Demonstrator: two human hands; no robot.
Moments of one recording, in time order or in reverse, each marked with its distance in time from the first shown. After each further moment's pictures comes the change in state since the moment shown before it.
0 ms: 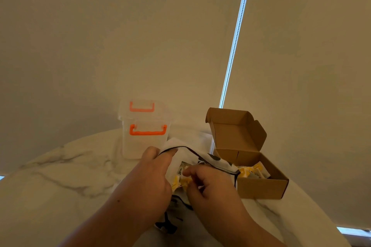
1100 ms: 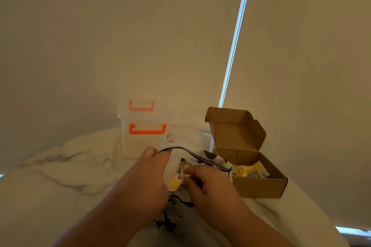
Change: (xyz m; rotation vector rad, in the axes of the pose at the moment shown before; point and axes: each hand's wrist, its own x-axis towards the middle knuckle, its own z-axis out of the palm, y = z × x) left_hand 0.001 0.004 -0.009 0.022 -0.098 -0.074; right_hand 0.009 0.014 0.000 -0.109 -0.050 -0.006
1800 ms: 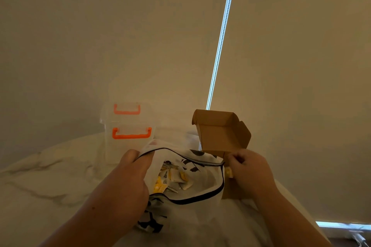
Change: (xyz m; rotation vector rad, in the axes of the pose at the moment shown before) left_hand 0.003 -0.008 0.003 0.026 0.076 0.070; right_hand 0.028 0.106 -0.066 -0.190 0.318 0.401
